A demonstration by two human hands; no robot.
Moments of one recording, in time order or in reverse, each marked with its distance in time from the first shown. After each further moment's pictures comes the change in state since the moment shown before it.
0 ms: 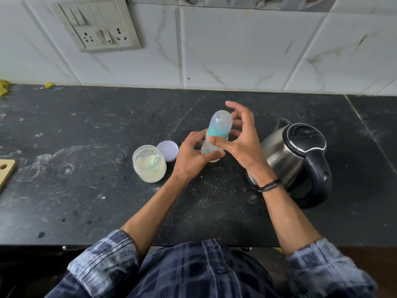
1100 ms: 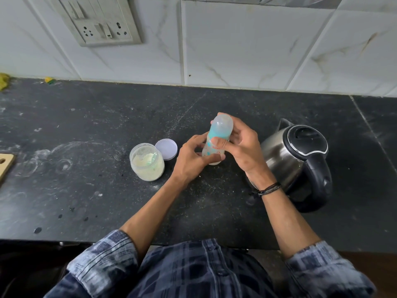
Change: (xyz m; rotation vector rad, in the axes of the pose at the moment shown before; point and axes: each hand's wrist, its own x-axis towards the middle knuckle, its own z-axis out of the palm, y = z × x) left_hand 0.002 -0.009 0.010 -0.053 -0.027 -0.017; right_hand 0.003 0.018 -0.005 0.179 -0.069 0.123
